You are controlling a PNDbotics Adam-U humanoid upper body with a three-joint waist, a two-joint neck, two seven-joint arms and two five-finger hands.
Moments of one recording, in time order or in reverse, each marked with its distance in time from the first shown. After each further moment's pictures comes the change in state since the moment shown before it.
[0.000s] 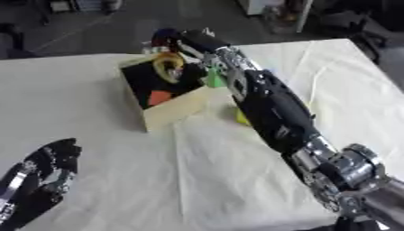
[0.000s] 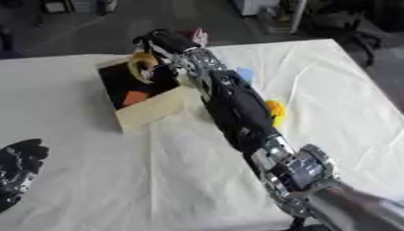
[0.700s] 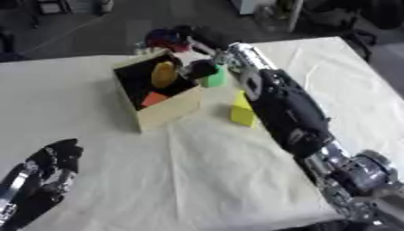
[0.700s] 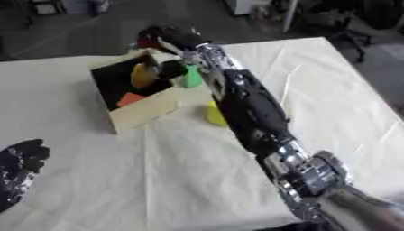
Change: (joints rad) left arm 0.007 -0.001 0.002 0.000 -0.001 0.001 0.003; right arm 0.164 -0.170 0.050 -0.261 -0.238 -0.049 0.152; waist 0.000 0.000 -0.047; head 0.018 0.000
